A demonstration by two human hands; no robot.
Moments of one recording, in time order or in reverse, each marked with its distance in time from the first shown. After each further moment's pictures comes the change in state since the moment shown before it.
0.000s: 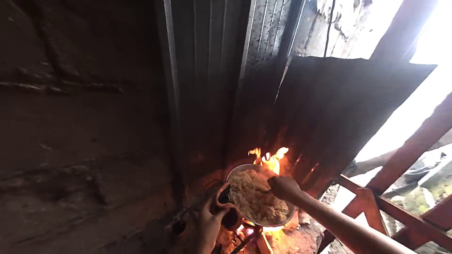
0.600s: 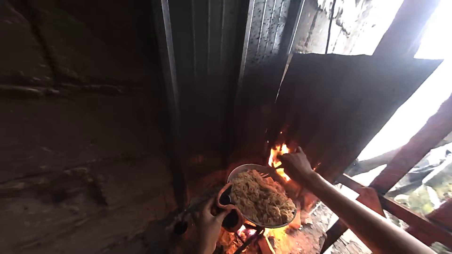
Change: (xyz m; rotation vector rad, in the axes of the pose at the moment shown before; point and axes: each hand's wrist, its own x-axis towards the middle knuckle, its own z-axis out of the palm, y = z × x) left_hand -0.002 0.002 0.001 0.022 0.010 -0.012; right_hand -0.009 0.014 -0.059 -0.223 0.331 -0.053
